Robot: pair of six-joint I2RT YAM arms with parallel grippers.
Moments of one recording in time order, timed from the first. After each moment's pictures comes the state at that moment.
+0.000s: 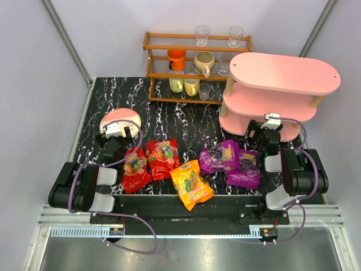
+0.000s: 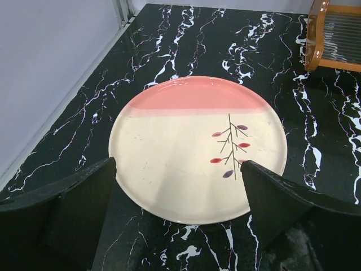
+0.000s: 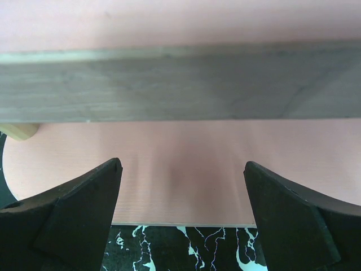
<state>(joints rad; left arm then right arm) -0.13 1.39 0.17 1.14 -0.39 0.02 -0.02 1.56 0.34 1.05 0.13 0.08</state>
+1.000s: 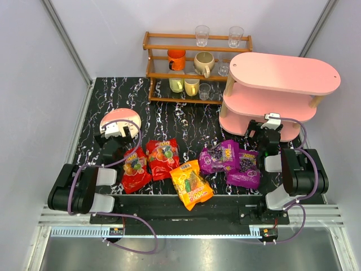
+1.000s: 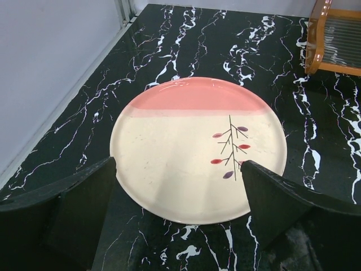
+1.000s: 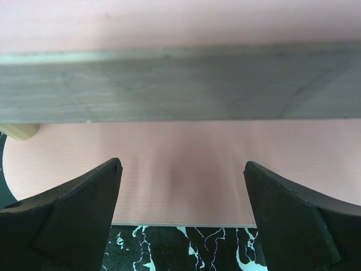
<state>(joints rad) -0.12 1.38 0.18 1.13 -0.40 0.01 -0.02 1.56 0.34 1.05 0.13 0.08</state>
